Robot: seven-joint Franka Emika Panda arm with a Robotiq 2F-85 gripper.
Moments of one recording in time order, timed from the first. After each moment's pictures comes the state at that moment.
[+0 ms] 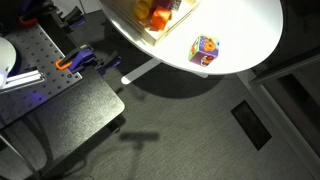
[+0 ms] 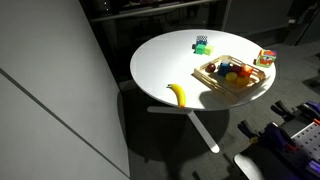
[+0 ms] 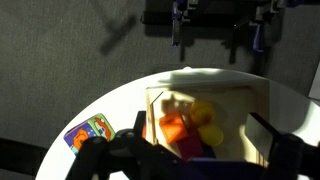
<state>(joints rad) -0.11 -0.25 -0.16 -2.36 -0.13 1.93 -0.21</state>
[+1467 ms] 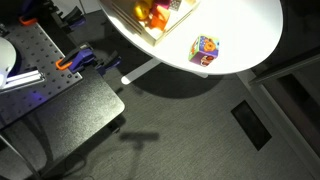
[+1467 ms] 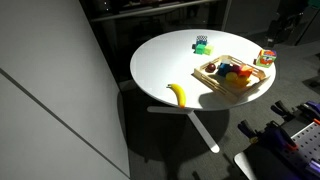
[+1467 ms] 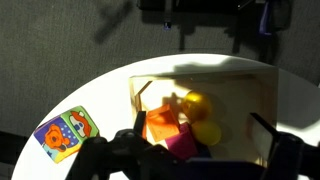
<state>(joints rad) -0.09 -0.16 -0.11 -2.45 -0.11 2.15 -0.14</state>
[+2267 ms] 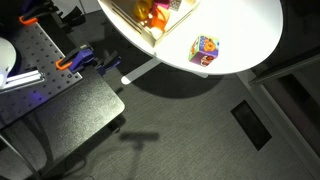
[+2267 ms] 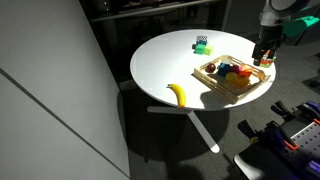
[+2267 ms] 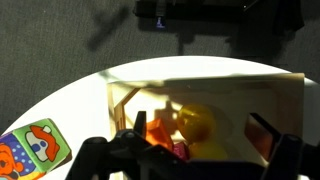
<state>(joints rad) -0.07 0.07 -0.08 -2.45 -0.11 2.31 -0.11</state>
